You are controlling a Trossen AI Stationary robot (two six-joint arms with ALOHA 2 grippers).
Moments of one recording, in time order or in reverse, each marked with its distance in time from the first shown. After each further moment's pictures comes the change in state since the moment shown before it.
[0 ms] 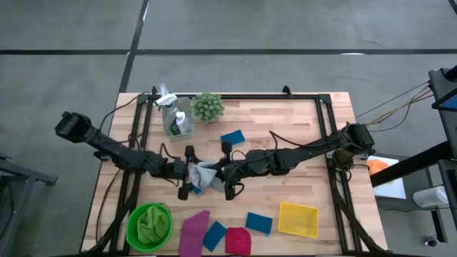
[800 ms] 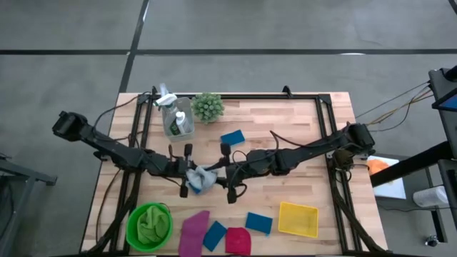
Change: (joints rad) left arm 0.006 -0.084 0.052 -0.328 -0.049 -0.003; right arm 0.004 -0.007 0.000 0.015 -0.075 0.060
